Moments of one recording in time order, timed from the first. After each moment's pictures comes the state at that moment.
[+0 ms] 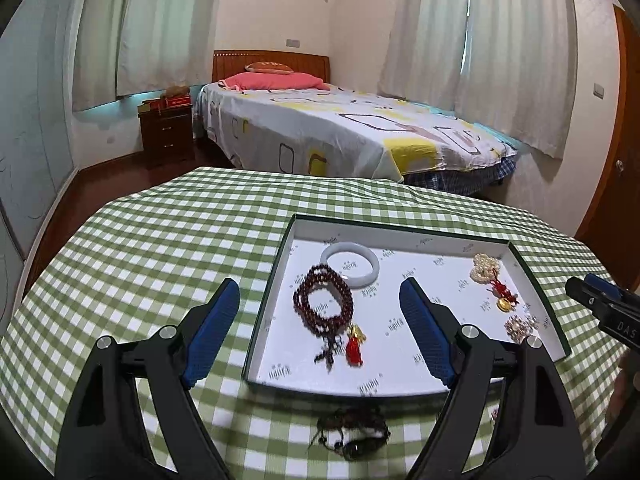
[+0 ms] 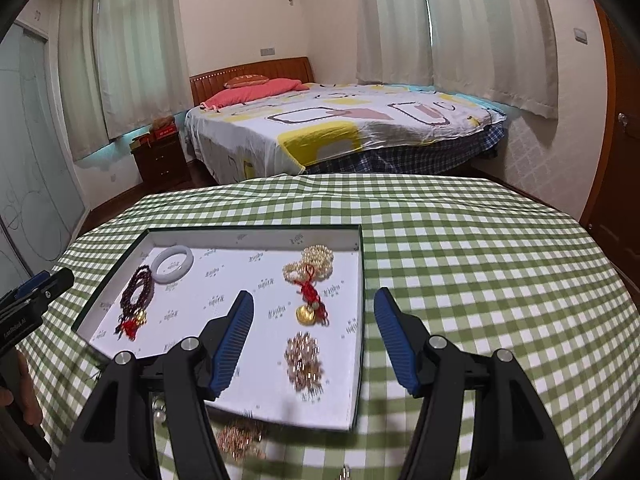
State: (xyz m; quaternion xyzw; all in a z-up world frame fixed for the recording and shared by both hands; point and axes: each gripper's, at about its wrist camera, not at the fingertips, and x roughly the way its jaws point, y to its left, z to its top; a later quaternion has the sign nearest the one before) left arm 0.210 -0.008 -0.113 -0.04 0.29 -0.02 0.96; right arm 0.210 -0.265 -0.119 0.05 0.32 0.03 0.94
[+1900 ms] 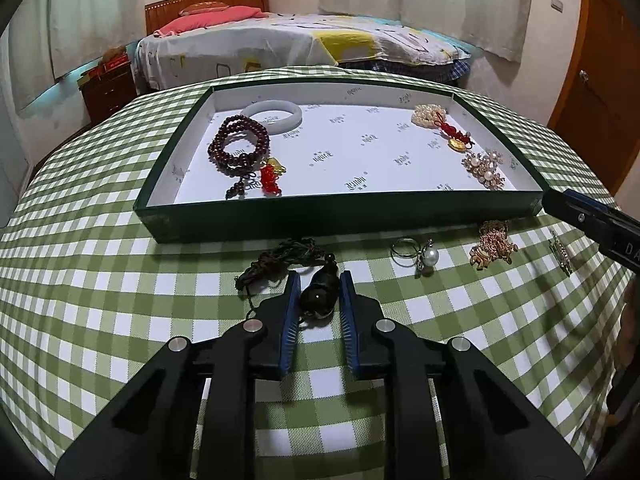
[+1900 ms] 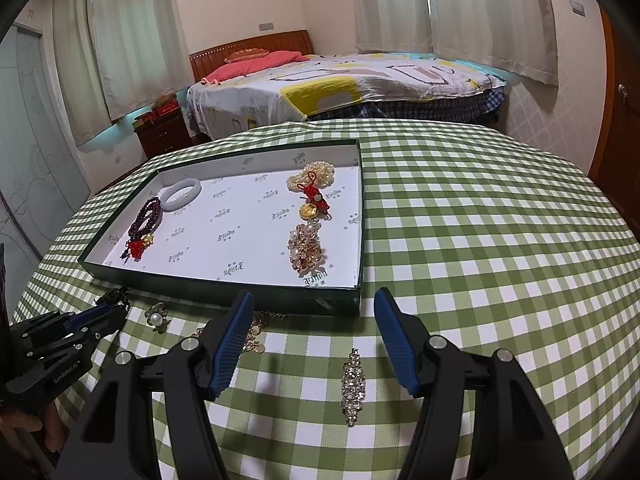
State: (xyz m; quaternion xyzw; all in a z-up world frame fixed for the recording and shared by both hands) left arm 0.176 -0.050 -0.193 0.03 0.41 -0.11 0.90; right arm 0.164 -0.265 -0.168 0.07 0.37 0.04 0.93
